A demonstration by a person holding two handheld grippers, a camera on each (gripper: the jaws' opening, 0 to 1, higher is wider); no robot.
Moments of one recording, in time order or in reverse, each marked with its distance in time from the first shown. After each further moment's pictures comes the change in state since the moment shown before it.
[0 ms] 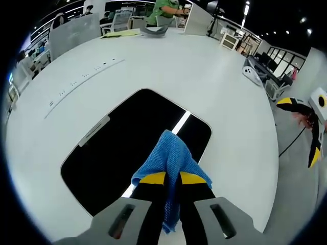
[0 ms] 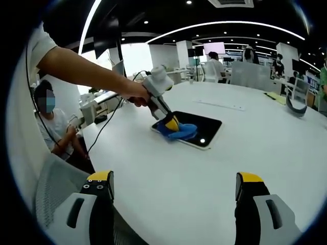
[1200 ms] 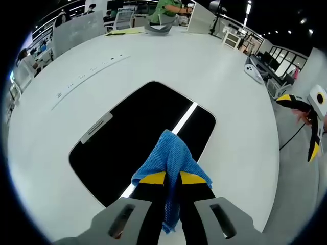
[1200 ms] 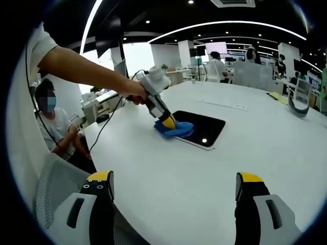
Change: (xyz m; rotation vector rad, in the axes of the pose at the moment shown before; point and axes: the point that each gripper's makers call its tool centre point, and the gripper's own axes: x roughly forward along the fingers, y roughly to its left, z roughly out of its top) left arm -0.016 0.013 -0.019 -0.008 0.015 0.017; right arm 0.004 0.009 0.000 -0.003 0.000 0.013
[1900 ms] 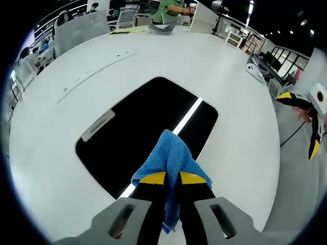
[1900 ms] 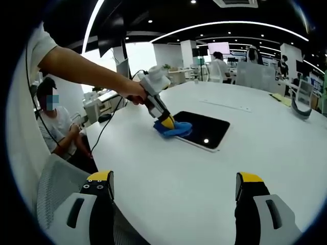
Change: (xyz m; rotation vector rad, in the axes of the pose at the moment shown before) left arm -0.010 0.008 -0.014 -0.009 0.005 0.017; right arm 0.006 0.008 0.003 -0.015 0.002 0.017
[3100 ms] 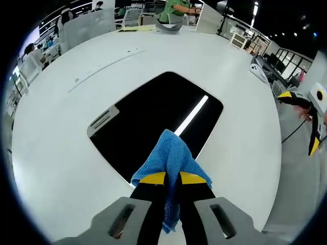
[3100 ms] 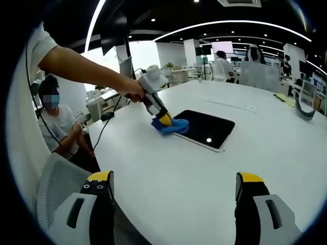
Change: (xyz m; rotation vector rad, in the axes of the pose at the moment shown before) left arm -0.015 0.014 -0.021 -0.028 0.005 0.031; right arm 0.006 0.009 -0.001 -0.009 0.011 0.025
